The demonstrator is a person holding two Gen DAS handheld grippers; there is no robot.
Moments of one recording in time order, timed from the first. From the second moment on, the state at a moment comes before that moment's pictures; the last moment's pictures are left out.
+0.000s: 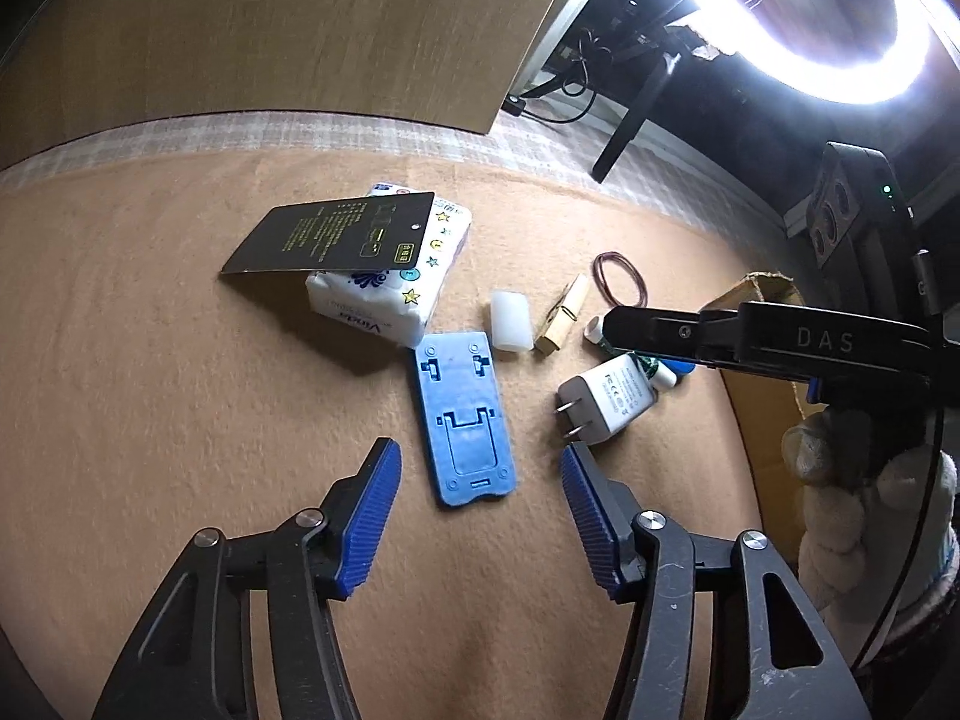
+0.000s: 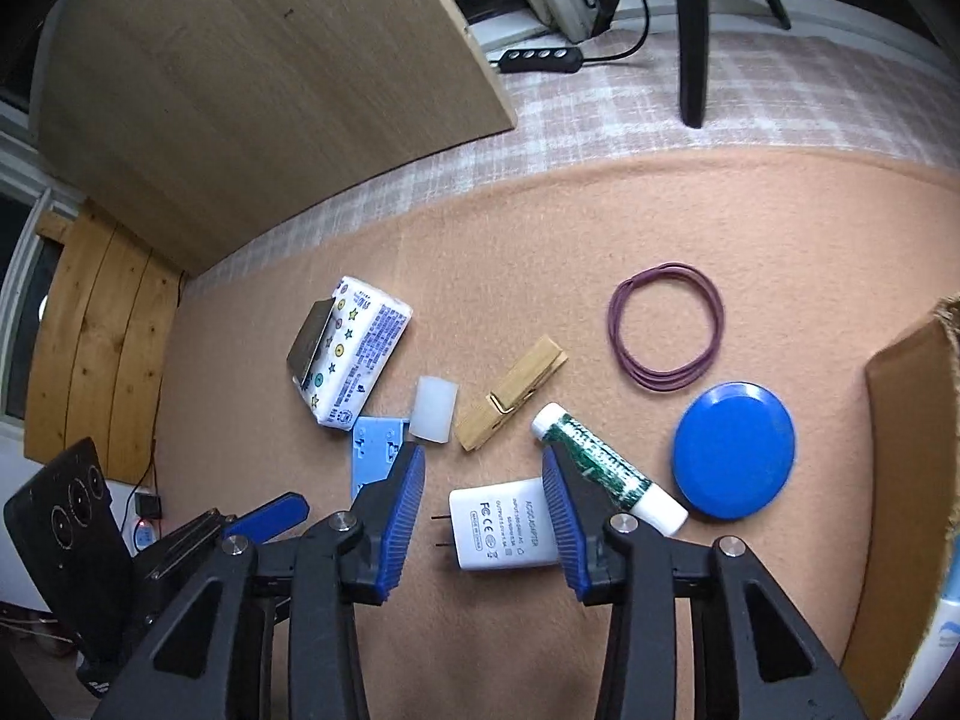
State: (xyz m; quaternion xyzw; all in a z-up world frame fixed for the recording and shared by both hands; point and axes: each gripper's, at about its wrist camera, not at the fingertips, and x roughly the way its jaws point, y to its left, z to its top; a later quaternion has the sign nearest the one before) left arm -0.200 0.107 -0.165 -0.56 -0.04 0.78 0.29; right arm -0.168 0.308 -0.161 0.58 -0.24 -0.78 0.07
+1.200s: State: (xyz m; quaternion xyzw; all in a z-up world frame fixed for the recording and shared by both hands) left arm -0.218 0.157 -0.185 -0.57 0.08 0.78 0.25; right arm -0.104 0.304 -0.159 0.60 -0.15 -0.79 0.08
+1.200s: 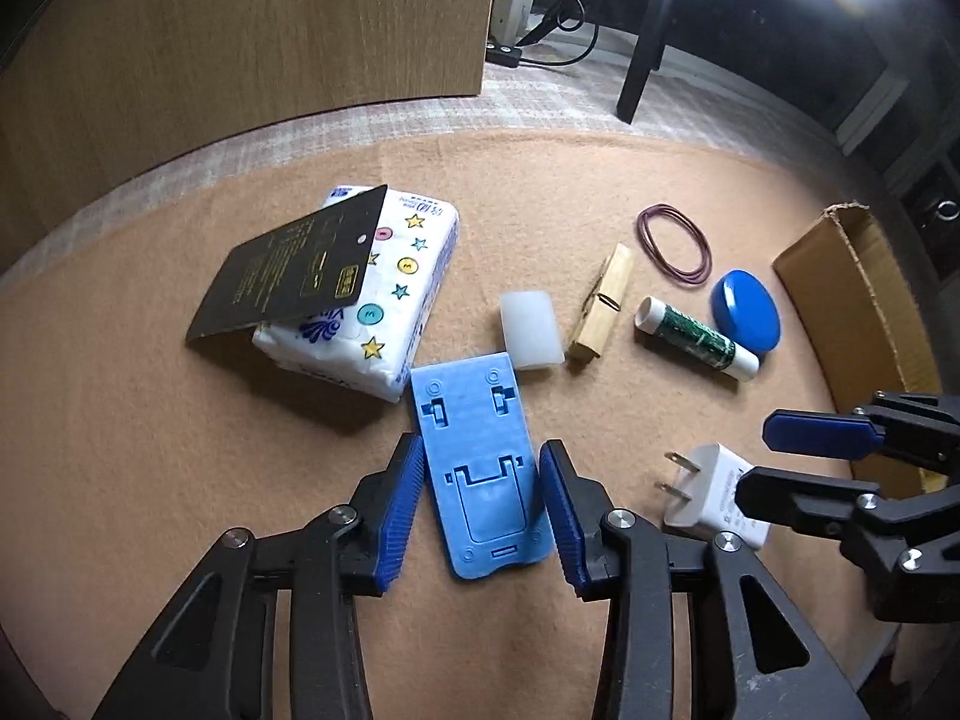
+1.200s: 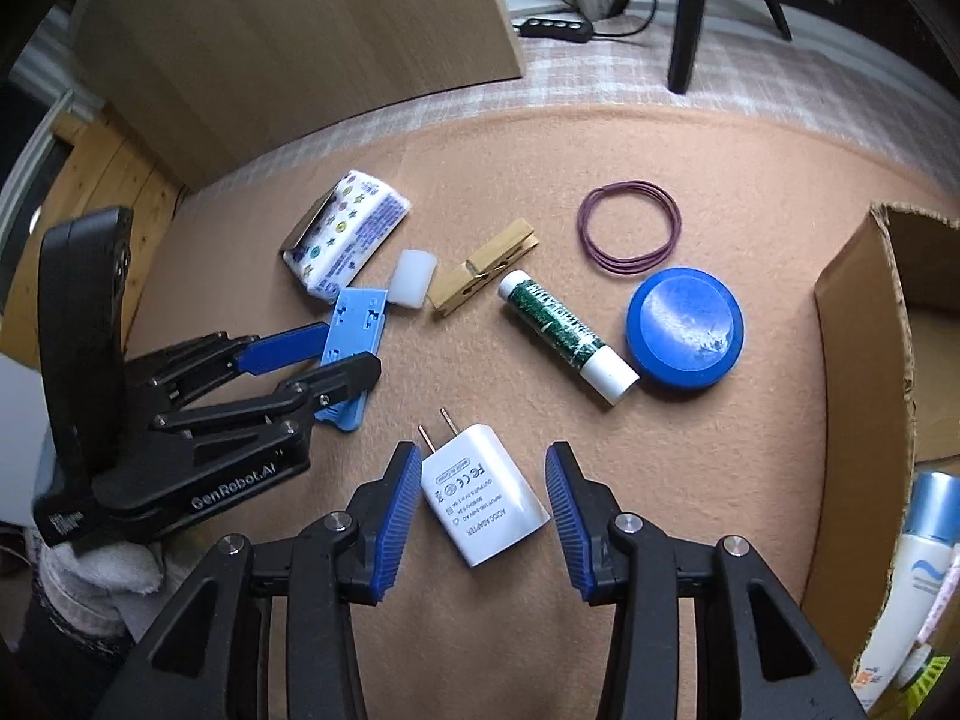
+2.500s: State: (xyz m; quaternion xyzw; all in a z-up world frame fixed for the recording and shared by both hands) left arm -0.153 0.121 -0.158 -0.56 0.01 0.78 0.28; right arm -0.034 0.338 -0.108 0.53 -0.14 -0.83 0.01
